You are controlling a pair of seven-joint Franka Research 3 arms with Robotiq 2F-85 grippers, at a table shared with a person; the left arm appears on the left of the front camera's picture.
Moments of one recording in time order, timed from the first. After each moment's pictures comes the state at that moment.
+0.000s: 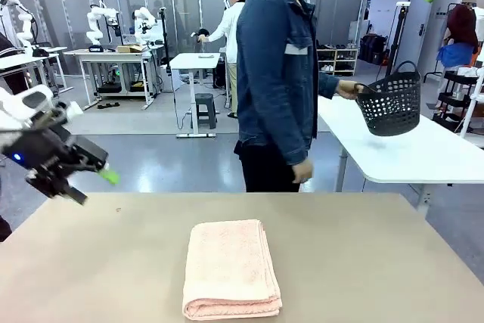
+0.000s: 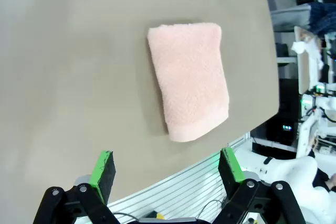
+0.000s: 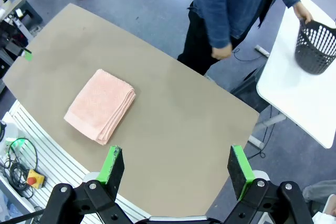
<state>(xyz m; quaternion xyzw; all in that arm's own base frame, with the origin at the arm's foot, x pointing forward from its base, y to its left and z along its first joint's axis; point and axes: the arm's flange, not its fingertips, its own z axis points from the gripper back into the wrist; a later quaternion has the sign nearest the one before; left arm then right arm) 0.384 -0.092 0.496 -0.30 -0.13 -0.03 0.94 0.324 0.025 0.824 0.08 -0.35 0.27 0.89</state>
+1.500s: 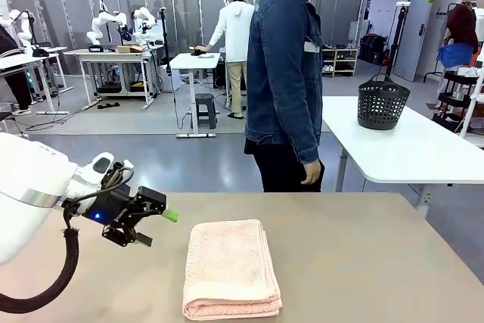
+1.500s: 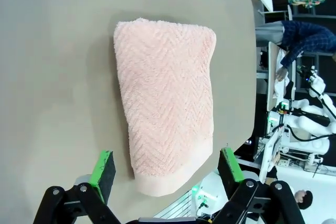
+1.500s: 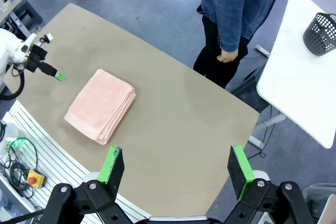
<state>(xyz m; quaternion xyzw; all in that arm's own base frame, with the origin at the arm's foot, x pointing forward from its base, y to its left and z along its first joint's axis) 0.408 -0.169 0.371 -0.40 -0.12 0.02 0.91 0.324 0.025 0.824 0.08 -0.35 0.27 0.89</state>
